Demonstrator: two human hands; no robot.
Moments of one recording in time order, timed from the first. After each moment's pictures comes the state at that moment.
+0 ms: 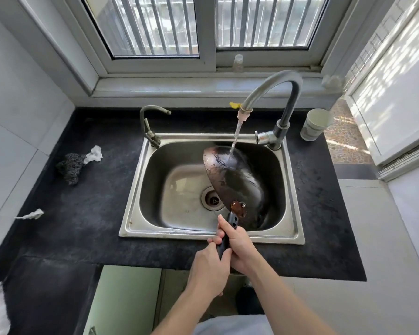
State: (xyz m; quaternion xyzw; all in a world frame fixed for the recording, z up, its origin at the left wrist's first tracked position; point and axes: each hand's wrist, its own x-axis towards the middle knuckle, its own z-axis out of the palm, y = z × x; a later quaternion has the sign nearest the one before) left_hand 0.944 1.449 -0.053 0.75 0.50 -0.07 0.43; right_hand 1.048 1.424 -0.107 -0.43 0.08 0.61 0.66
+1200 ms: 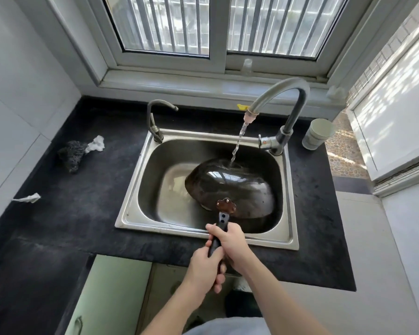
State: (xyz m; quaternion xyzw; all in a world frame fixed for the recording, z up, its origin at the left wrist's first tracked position) left_hand 0.941 1.443 -0.045 0.45 0.54 -0.01 0.71; right_hand 1.049 1.426 -0.097 -0.64 -0.07 0.55 0.53
